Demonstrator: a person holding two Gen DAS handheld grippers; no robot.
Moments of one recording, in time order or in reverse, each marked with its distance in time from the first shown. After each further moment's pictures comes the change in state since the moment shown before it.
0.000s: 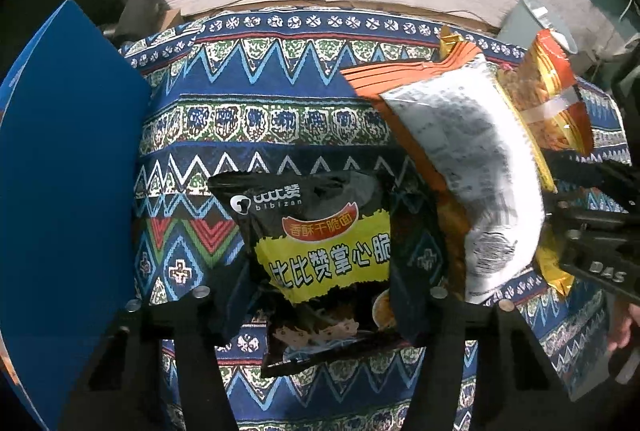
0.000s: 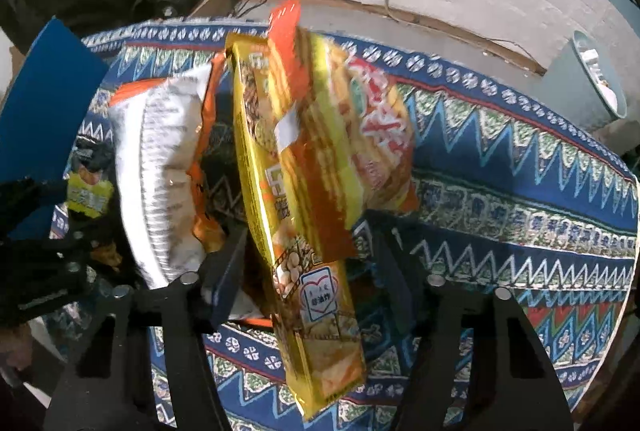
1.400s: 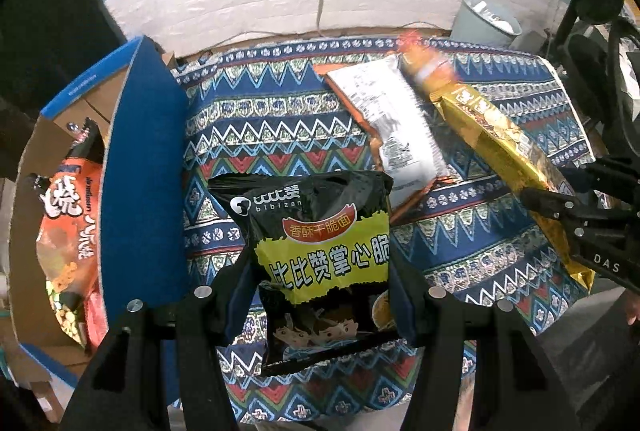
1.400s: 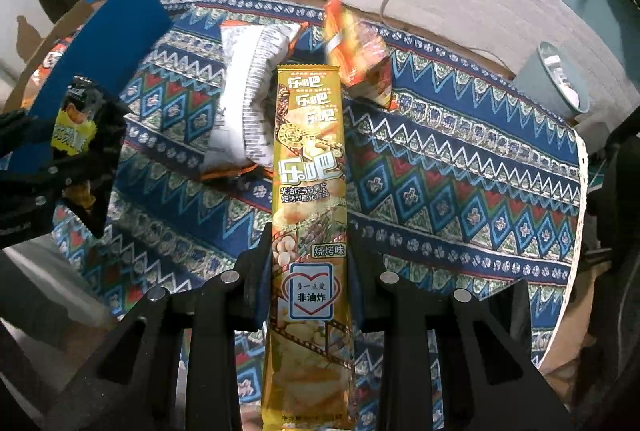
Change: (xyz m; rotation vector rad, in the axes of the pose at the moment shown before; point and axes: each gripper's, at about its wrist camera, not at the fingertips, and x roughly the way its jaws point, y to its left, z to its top) left arm -0.104 0.002 -0.086 0.138 -0.137 -0.016; right arm -0.099 0.045 -0.098 -0.067 -0.035 -0.075
